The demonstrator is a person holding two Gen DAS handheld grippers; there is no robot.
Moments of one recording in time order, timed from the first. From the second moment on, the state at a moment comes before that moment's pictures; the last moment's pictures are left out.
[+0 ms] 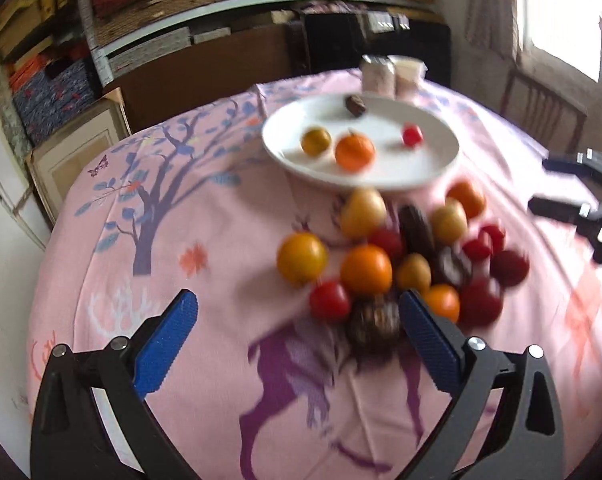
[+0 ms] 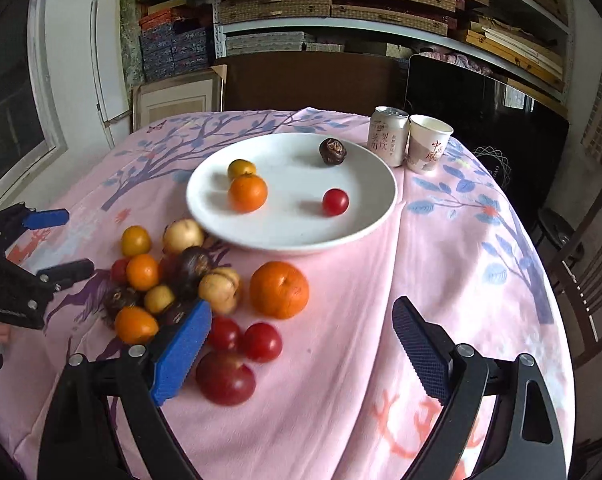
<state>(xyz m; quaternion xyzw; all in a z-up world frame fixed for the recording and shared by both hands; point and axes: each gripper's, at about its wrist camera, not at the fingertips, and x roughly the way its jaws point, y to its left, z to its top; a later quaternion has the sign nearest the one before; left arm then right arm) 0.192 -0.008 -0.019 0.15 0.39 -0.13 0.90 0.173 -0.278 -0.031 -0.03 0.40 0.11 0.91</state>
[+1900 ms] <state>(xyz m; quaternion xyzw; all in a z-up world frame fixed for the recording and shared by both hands) 0.176 -0.032 -0.063 0.20 0.39 -0.20 0.88 0.124 -0.269 -0.027 0.03 0.40 0.13 0.90</state>
